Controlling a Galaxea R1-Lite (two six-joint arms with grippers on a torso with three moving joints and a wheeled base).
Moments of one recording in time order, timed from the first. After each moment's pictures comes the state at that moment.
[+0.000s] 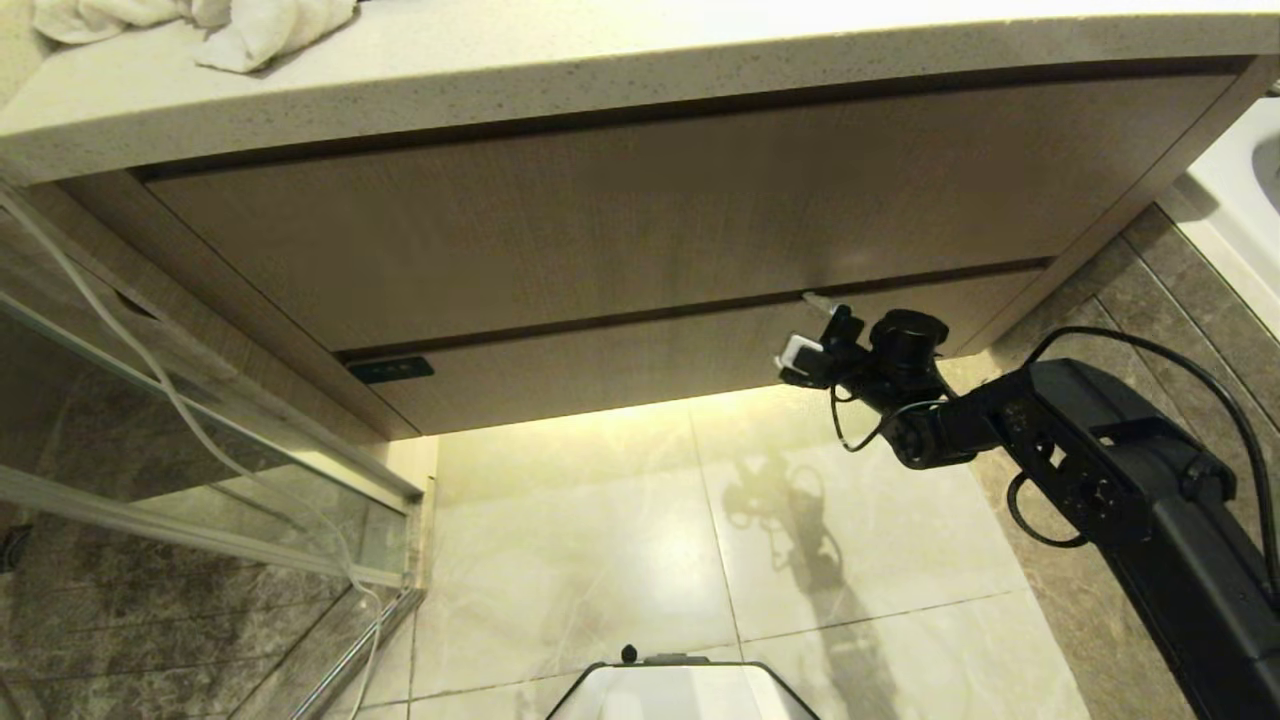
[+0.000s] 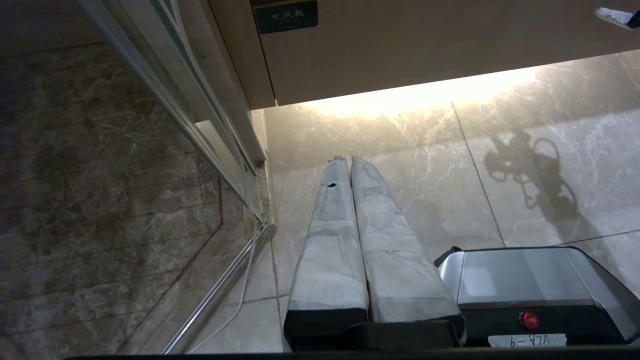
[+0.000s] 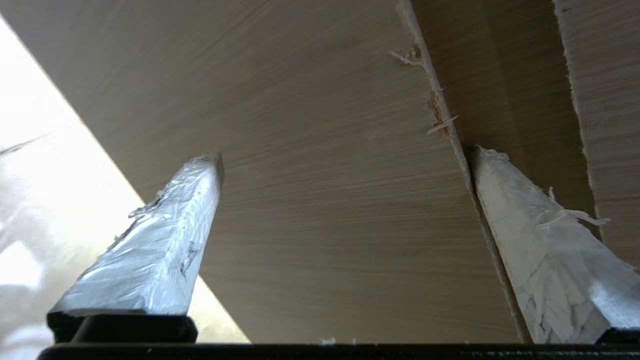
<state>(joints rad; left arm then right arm) 0.00 0.00 0.00 0.00 0.00 0.00 0.15 2.70 -1.82 -0.97 0.27 -1.18</state>
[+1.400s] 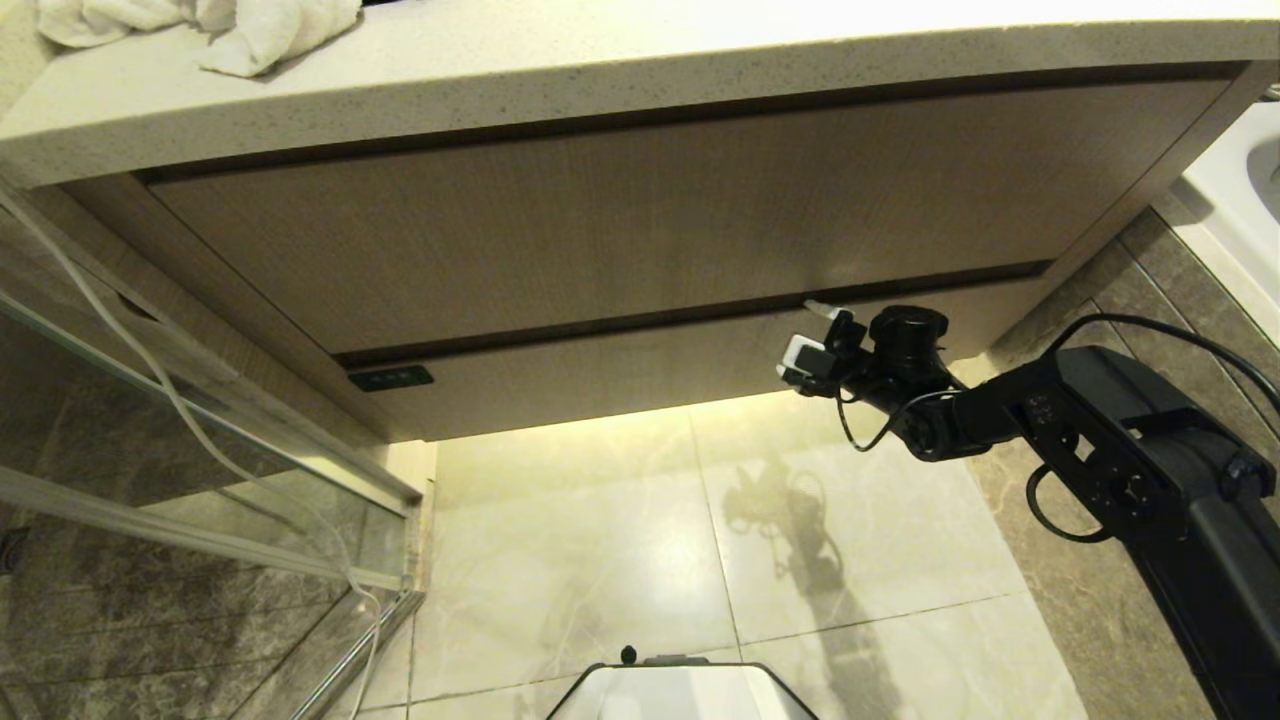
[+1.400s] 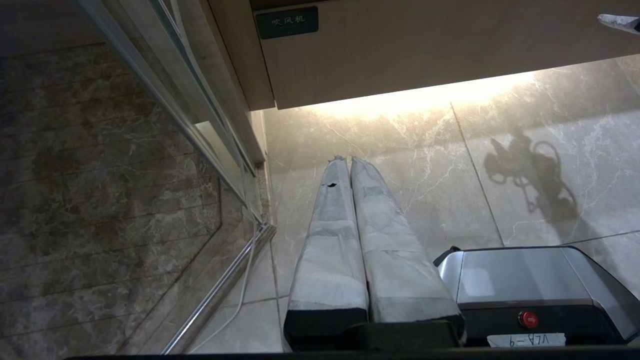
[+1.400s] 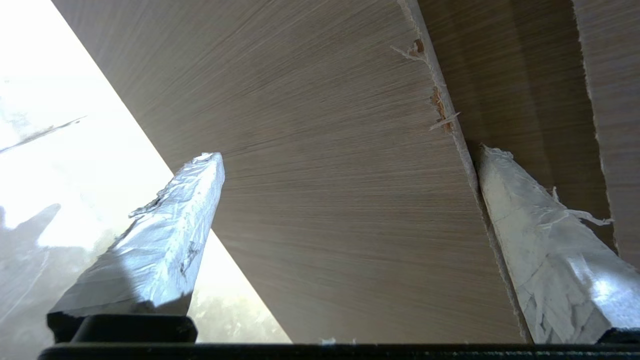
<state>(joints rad) 0.00 0.00 0.00 0.00 0.00 0.00 0.13 2.68 -1.74 -0.76 0.24 -1.17</state>
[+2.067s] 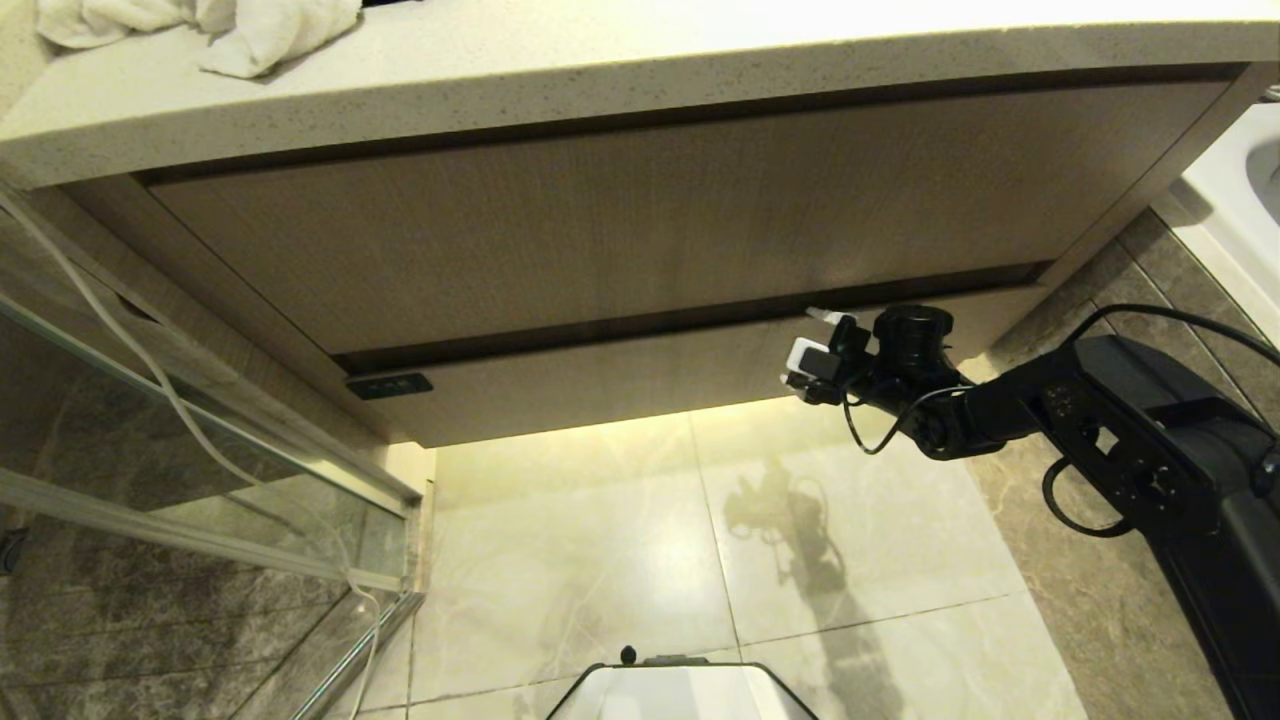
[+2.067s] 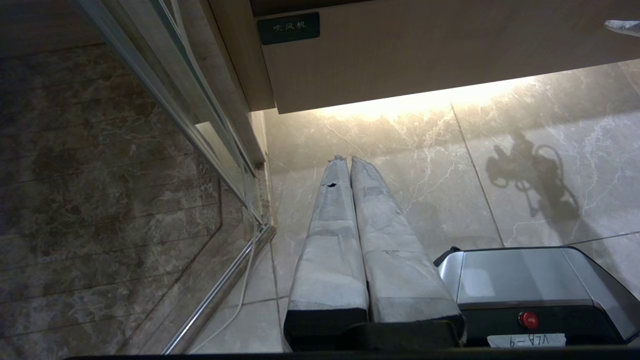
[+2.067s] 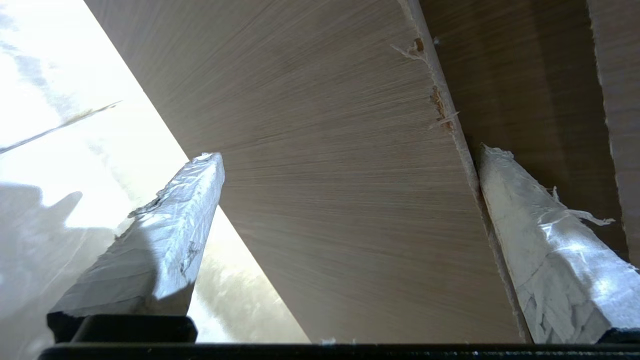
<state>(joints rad) 0.00 0.00 0.00 0.00 0.00 0.00 0.13 2.63 -1.66 -0.69 0.24 -1.17</state>
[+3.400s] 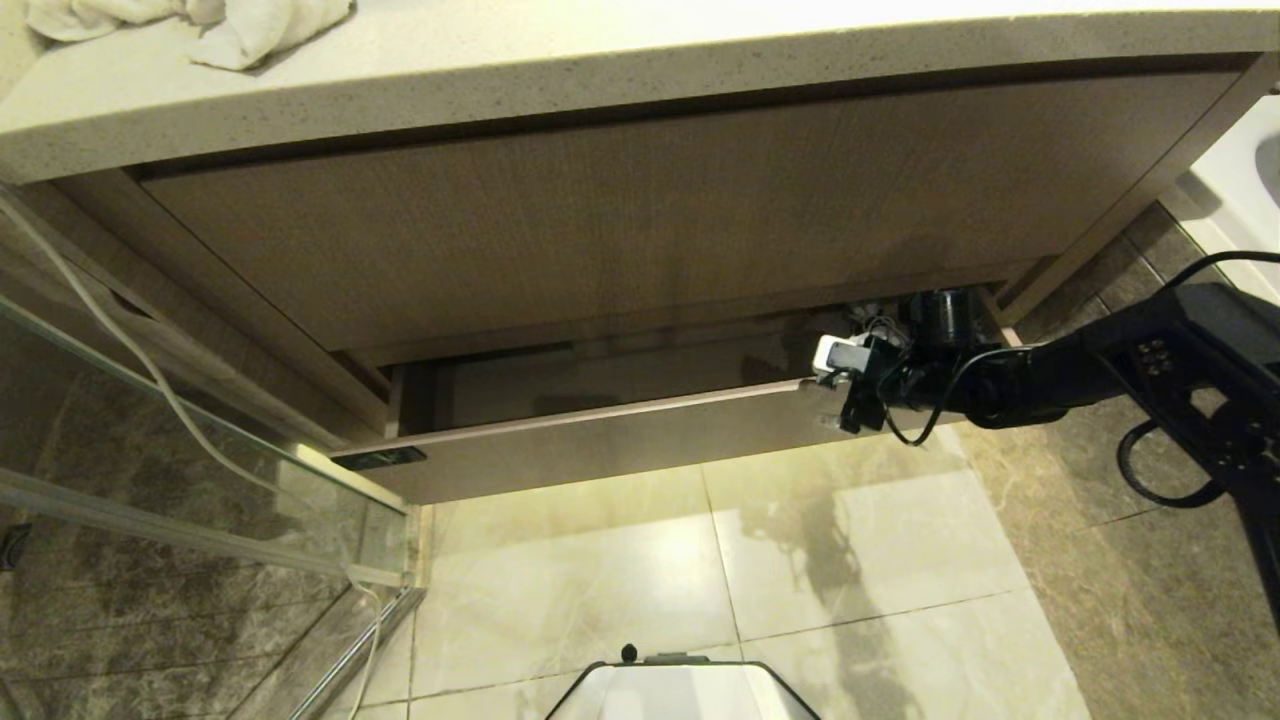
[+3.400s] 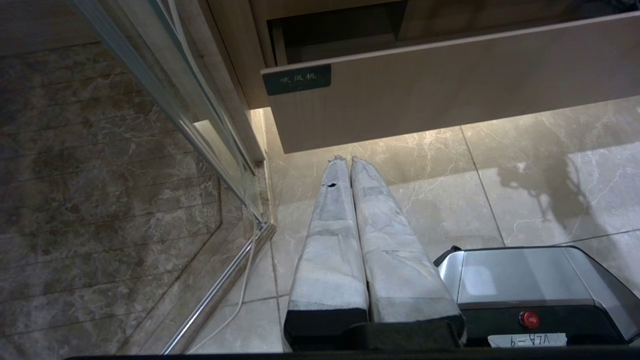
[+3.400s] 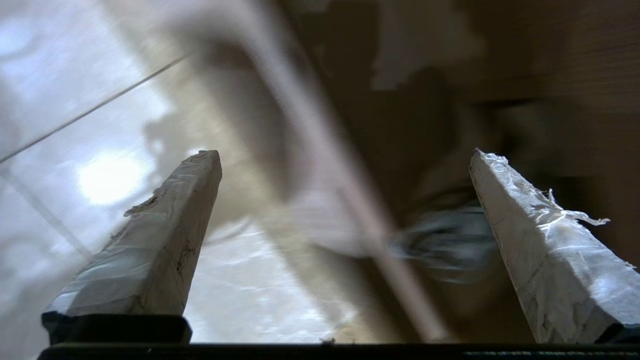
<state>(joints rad) 0.00 0.00 0.00 0.00 0.00 0.00 0.13 2.35 -1.53 -0.33 0.24 -1.11</state>
